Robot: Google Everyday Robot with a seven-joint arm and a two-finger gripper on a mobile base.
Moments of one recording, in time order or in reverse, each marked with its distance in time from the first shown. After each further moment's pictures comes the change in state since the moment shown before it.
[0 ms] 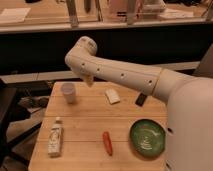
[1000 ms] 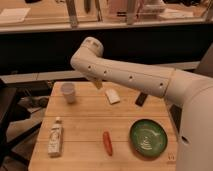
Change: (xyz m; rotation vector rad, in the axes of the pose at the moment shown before) arm 0.022 0.039 -0.021 -0.069 0.093 0.141
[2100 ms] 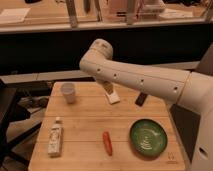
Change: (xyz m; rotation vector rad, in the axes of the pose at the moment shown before) arm 0.034 0.058 -0.015 -0.109 0.086 0.167
